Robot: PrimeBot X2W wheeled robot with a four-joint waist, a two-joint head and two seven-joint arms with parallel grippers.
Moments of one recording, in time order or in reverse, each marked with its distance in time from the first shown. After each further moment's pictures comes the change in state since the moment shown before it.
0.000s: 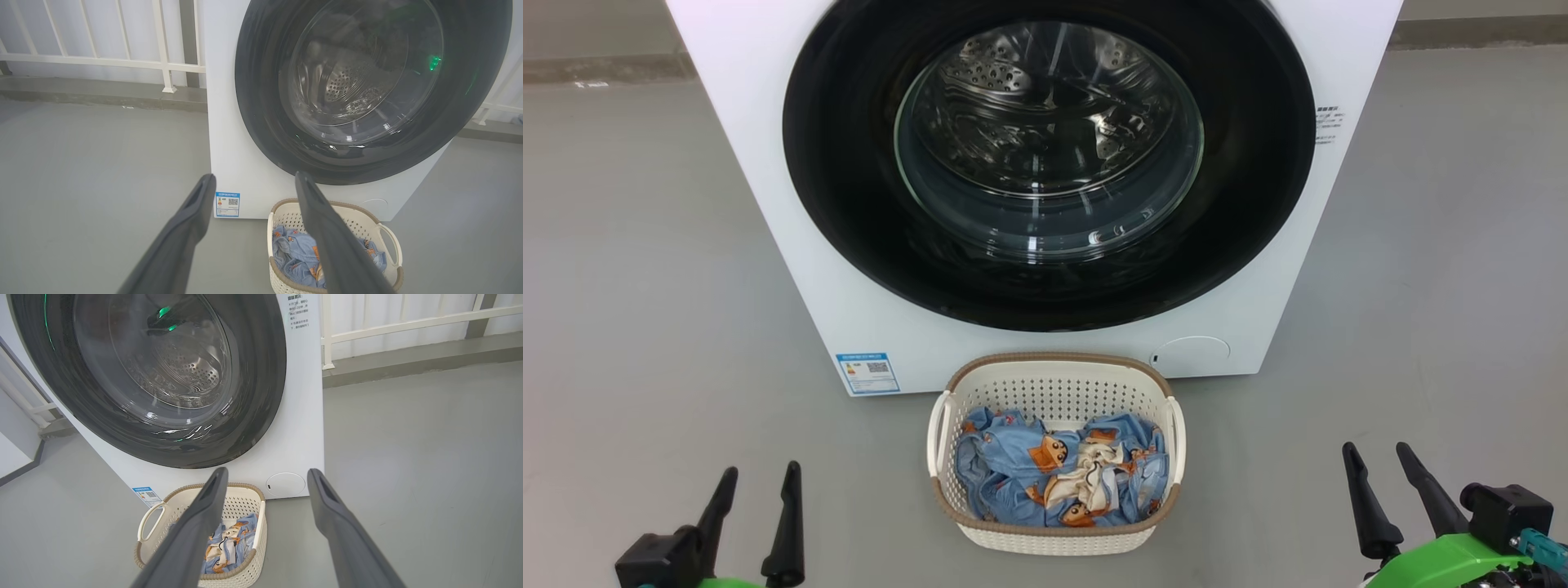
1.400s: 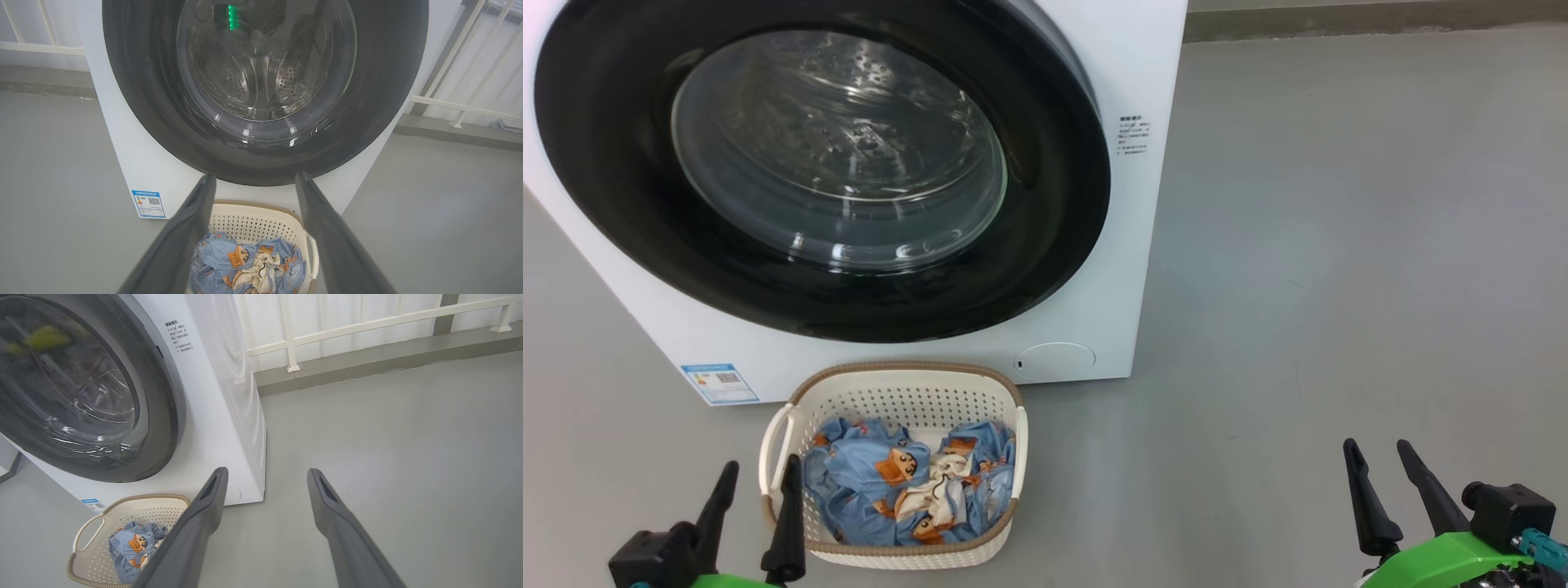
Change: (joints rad) left arm -0.002 -0.001 -0.004 -0.018 -0.034 0.000 0.000; right arm 0.000 0.017 -0.016 -0.010 0.000 0.000 0.000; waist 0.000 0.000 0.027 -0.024
